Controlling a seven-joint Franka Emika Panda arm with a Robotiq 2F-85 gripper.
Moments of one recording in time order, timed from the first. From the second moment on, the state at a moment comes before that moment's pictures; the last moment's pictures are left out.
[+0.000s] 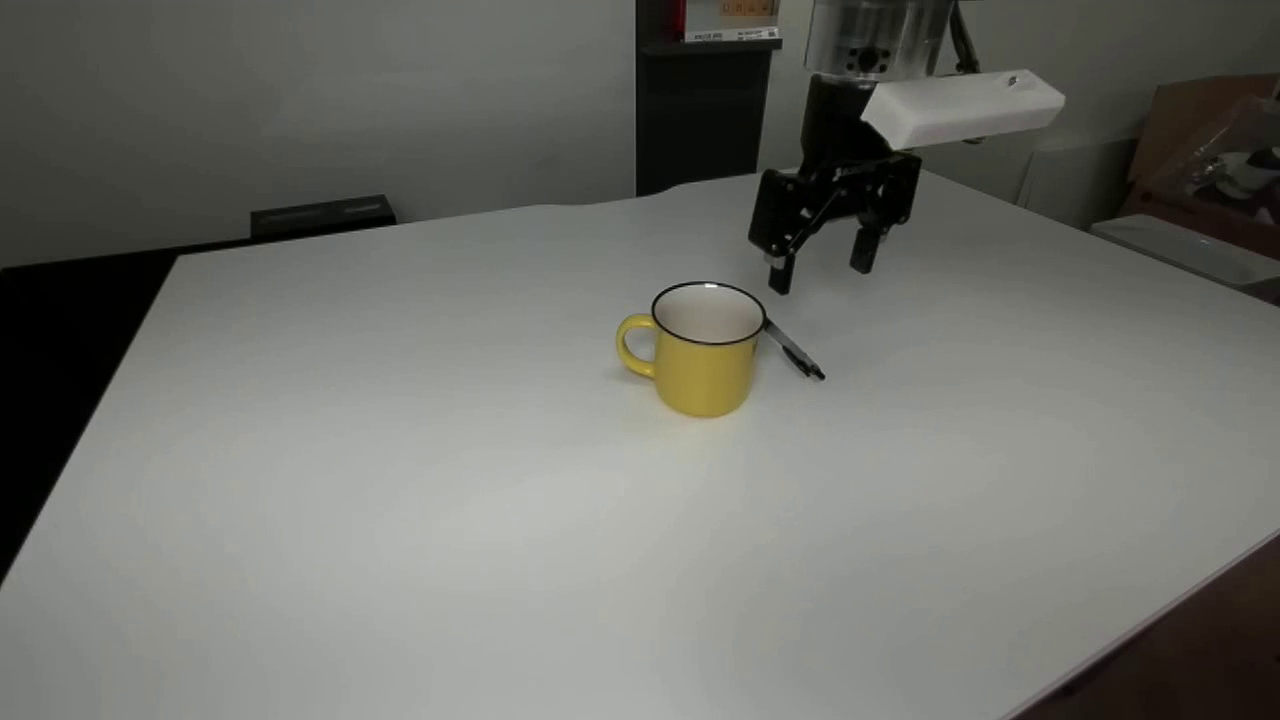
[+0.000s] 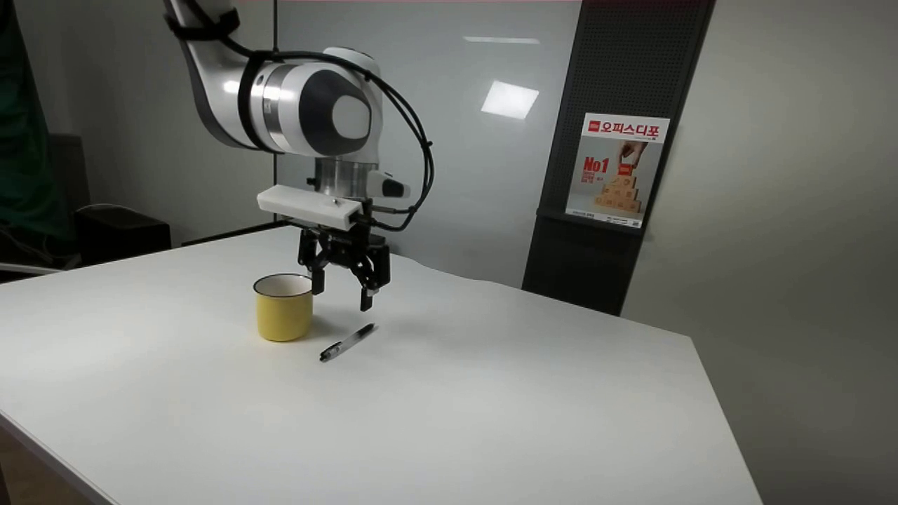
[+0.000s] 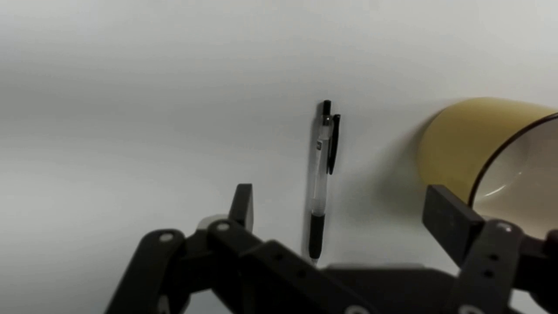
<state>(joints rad) 0.03 0.48 0.00 -2.15 -0.01 2.64 0.07</state>
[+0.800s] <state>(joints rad) -0.01 0.66 0.01 -2.00 0.04 2.63 0.02</state>
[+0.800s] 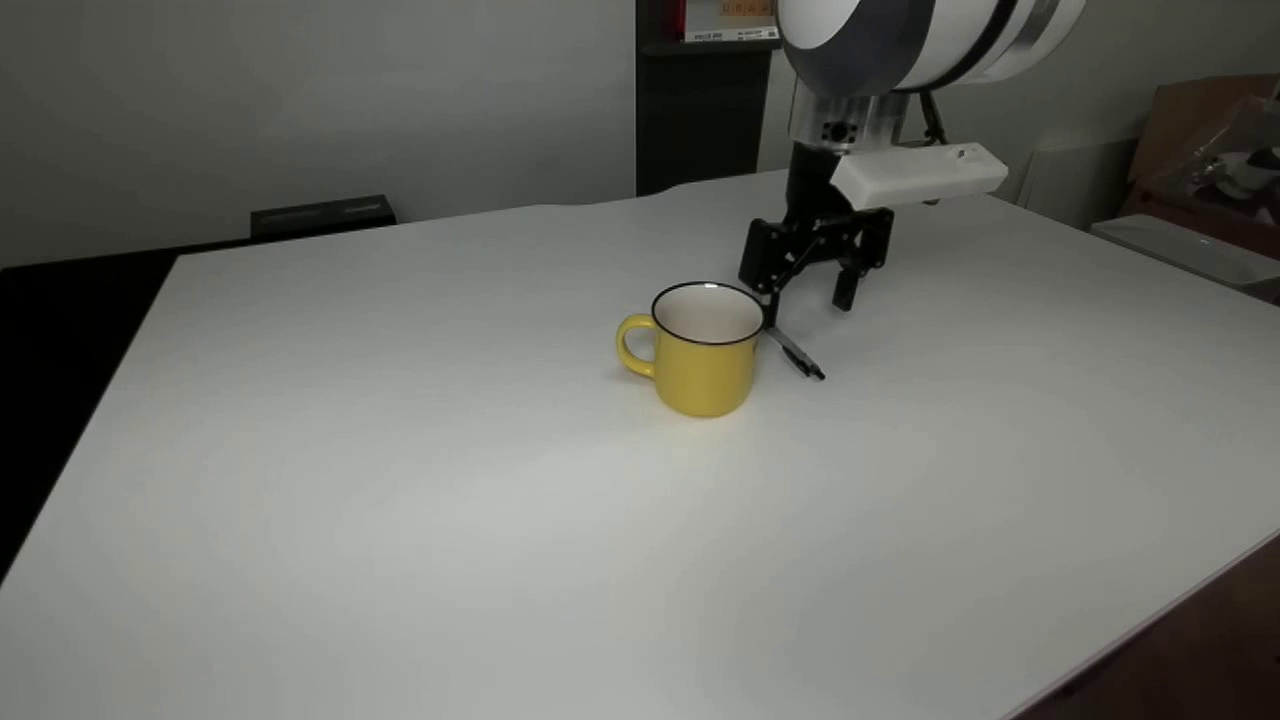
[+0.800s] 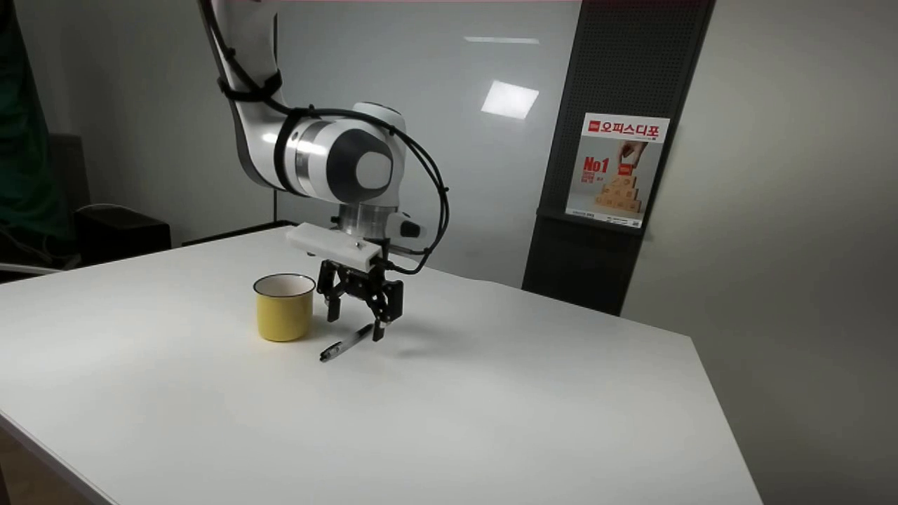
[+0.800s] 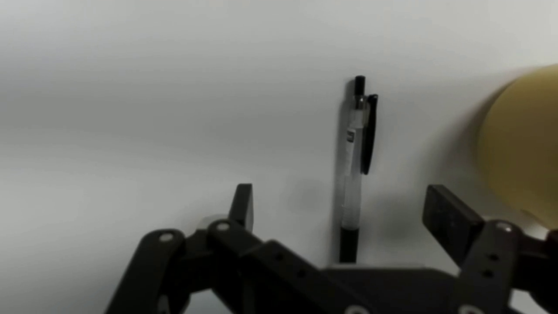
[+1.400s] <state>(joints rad) -0.01 0.73 0.01 -1.92 0.04 2.61 0.02</state>
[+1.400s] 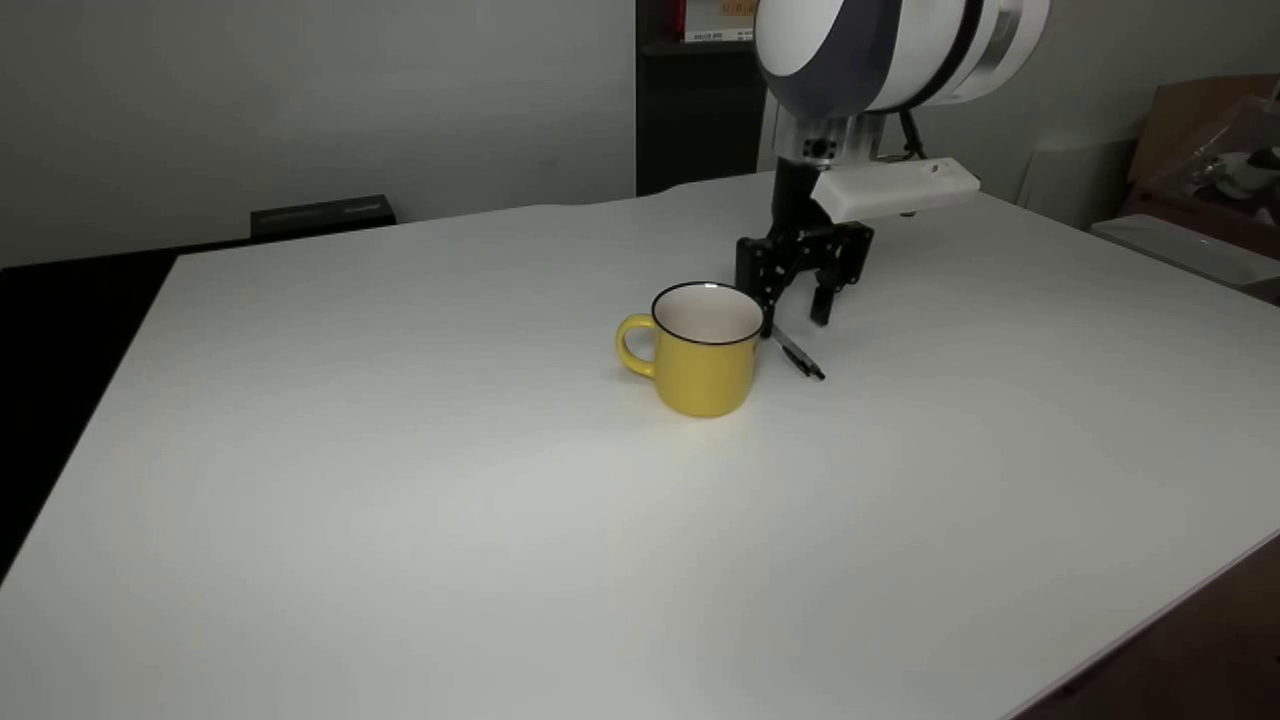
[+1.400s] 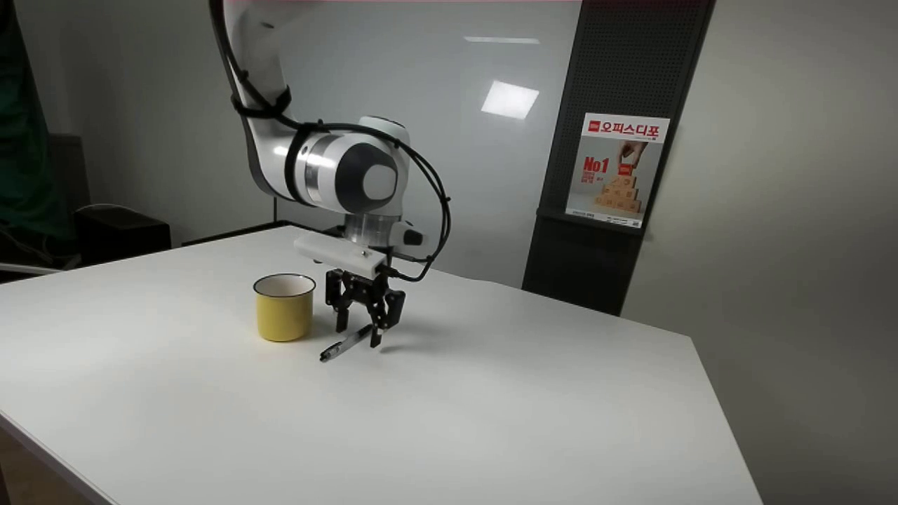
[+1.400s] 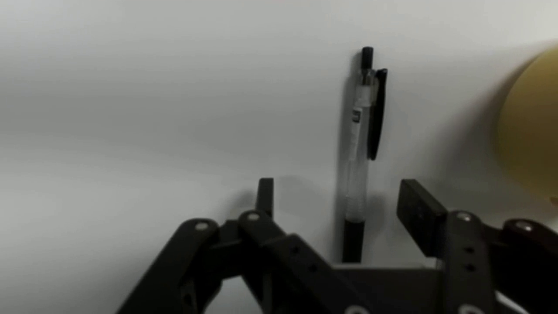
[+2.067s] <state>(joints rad) -0.01 0.74 0.01 -1.89 0.04 2.60 0.02</state>
